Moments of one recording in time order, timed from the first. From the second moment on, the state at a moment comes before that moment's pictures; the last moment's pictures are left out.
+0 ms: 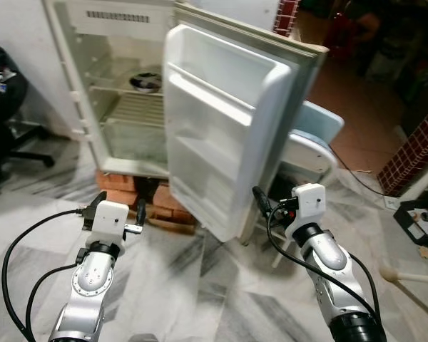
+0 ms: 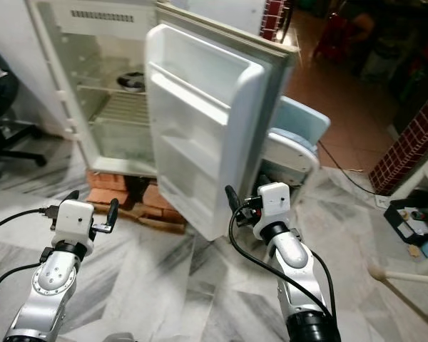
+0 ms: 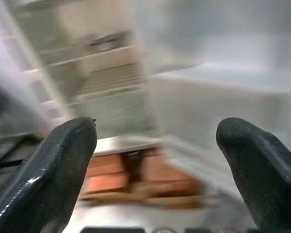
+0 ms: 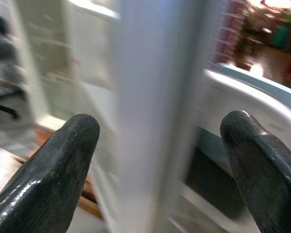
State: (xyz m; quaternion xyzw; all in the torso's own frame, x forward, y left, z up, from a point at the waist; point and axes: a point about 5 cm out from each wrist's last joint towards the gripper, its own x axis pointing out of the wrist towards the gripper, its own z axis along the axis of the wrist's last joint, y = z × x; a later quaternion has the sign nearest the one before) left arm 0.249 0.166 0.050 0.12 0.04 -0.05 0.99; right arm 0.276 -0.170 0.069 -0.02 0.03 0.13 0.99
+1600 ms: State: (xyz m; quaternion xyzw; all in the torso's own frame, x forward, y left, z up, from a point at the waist) left arm 0.218 0.180 0.022 0.13 0.12 -0.03 0.98; right arm 0.356 -0.160 0.109 0.00 0.03 0.03 1.00
